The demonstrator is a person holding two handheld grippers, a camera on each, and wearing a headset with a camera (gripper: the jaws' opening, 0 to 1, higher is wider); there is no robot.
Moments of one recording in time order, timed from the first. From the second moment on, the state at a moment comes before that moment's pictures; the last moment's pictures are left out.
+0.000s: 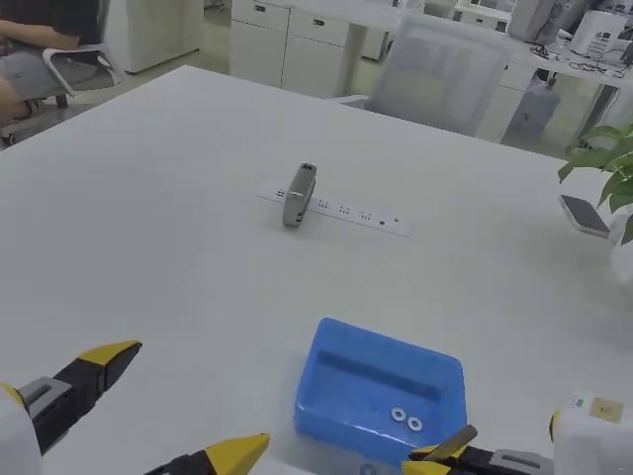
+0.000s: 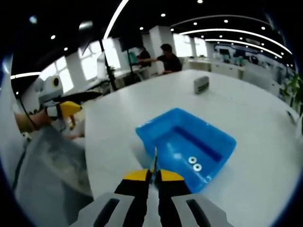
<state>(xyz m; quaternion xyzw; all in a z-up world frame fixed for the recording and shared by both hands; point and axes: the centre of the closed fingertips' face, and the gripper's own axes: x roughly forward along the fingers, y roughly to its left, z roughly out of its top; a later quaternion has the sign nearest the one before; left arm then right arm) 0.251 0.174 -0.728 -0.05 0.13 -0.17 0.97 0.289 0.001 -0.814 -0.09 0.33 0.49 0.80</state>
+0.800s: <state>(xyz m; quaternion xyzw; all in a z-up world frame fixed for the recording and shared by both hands) 0.251 0.174 -0.734 -0.04 0.14 -0.17 0.97 0.282 0.009 -0.821 -0.17 0.32 0.51 0.78</state>
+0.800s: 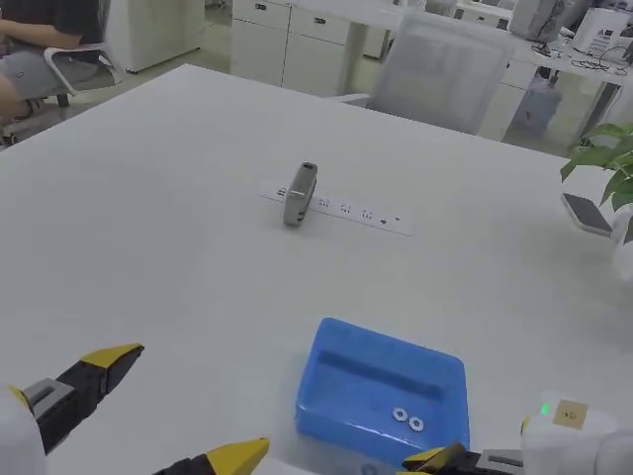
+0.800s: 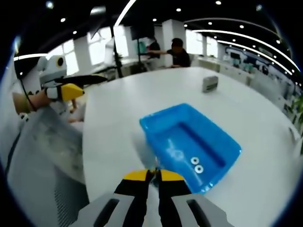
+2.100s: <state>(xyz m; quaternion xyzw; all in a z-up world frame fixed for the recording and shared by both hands) 0.252 0.178 -0.739 -0.03 0.15 -0.17 0.97 0.290 0.019 -0.823 -0.09 0.31 0.48 0.81</state>
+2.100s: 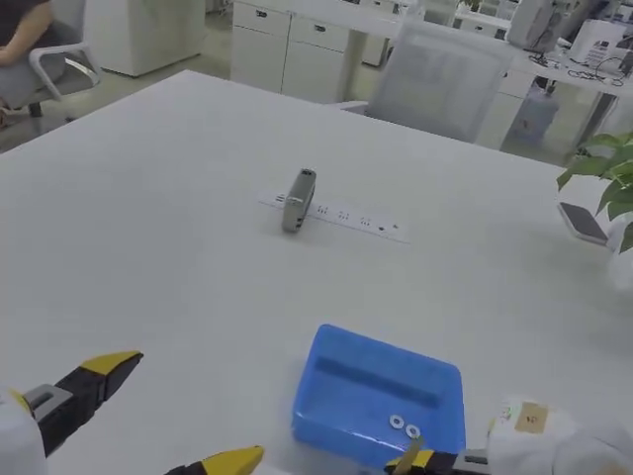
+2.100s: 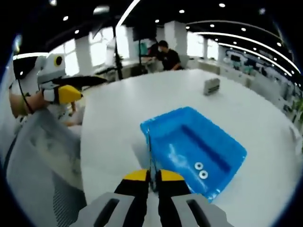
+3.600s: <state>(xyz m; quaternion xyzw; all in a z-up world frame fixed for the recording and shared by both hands) 0.251 0.179 -0.739 -0.04 0.15 -0.17 0.97 0.364 0.025 -0.769 0.04 0.28 0.43 0.86</state>
